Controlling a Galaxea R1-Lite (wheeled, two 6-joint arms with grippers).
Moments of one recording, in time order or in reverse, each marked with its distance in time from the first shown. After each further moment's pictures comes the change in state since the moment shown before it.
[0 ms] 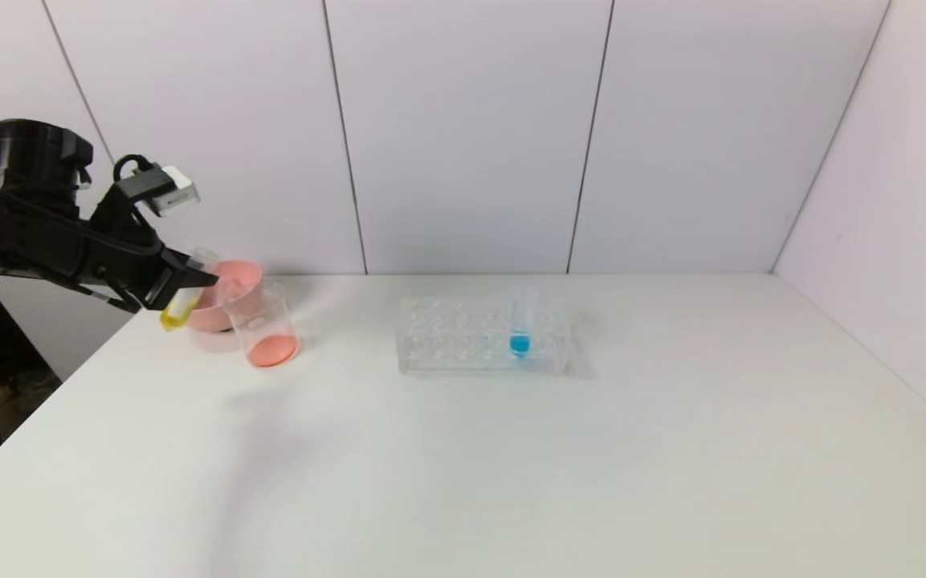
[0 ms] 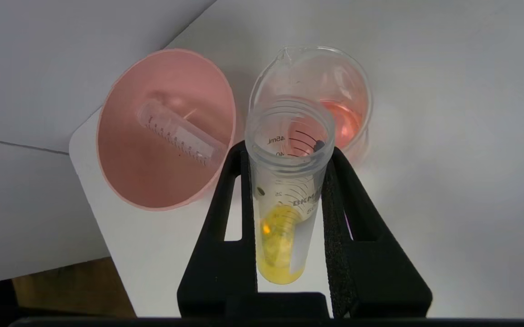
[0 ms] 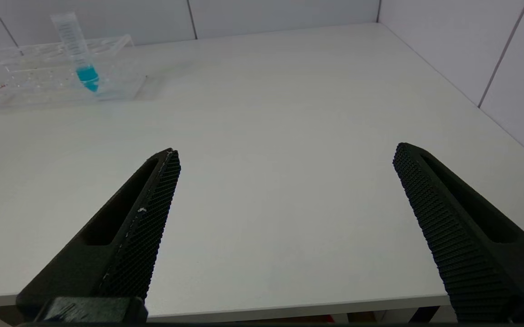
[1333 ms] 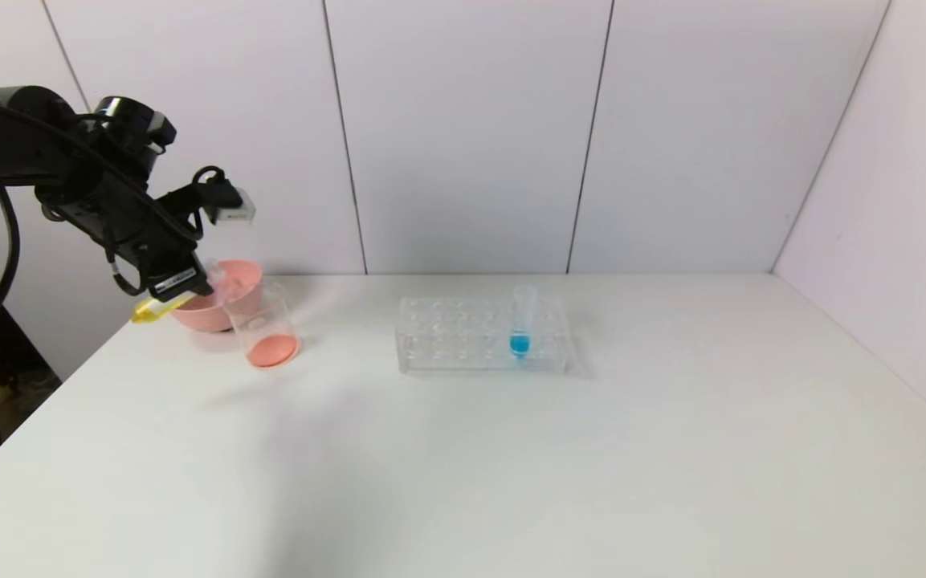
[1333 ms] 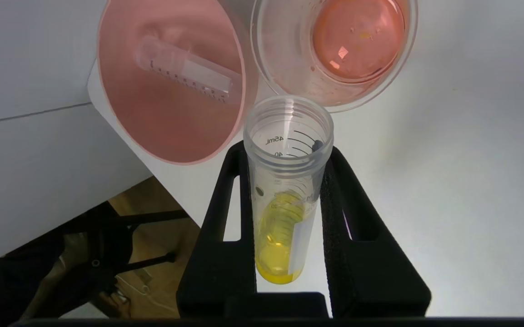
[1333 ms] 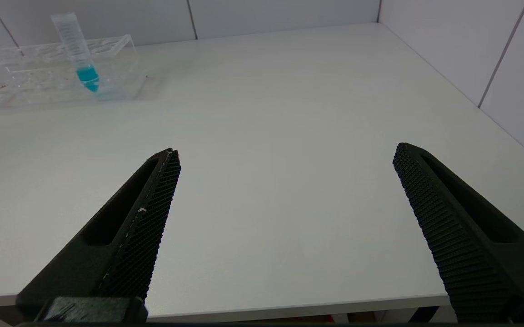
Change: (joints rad) left arm -0.117 0.231 -0.570 0.607 0.387 0.221; right arm 0.000 0.000 0.000 0.000 0.000 0.000
